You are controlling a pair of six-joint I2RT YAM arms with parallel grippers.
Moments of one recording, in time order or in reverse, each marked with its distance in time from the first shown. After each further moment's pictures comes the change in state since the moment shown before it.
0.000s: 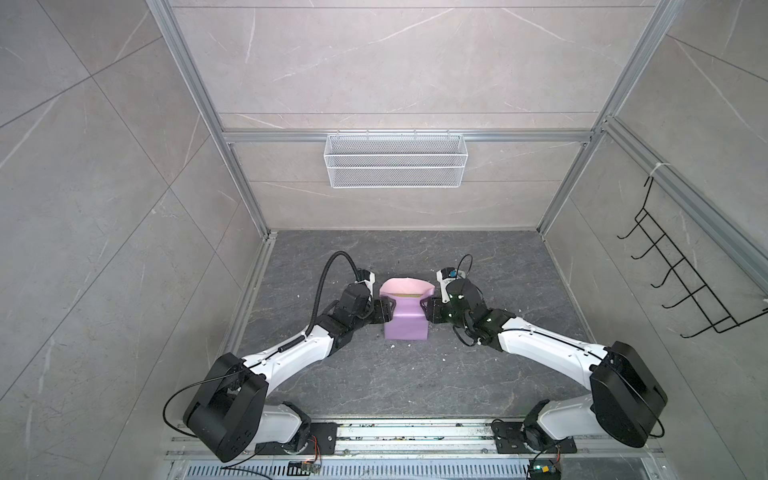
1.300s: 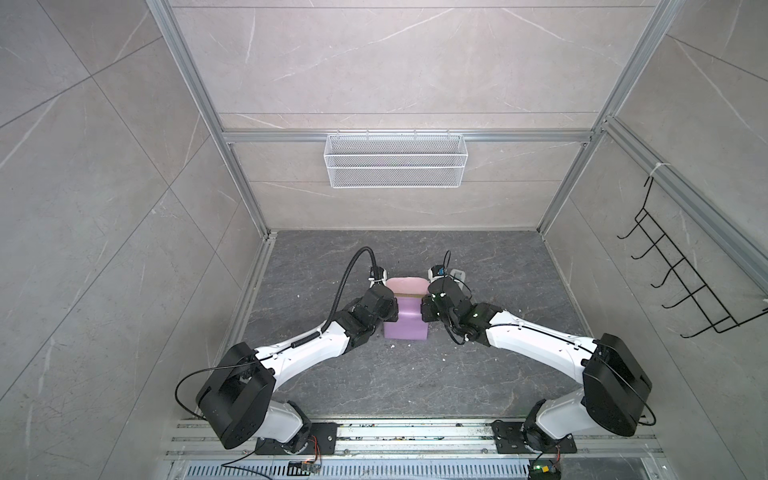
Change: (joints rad) left arm -0.171 0.076 0.127 -0.101 -0.352 0.052; right arm 0.100 0.076 0.146 -0.160 0.211 -0.008
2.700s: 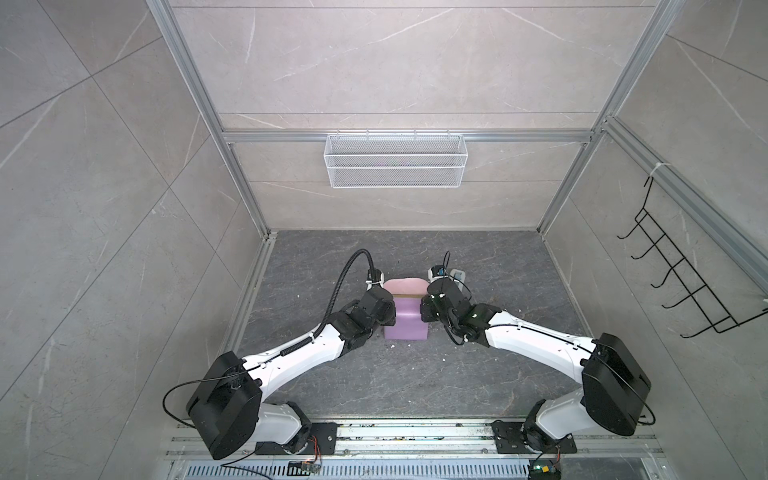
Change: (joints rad) left arm -0.017 -0.064 0.010 -0.128 -0.025 -0.024; right arm 0.005 0.003 -0.001 0.006 0.015 0.012
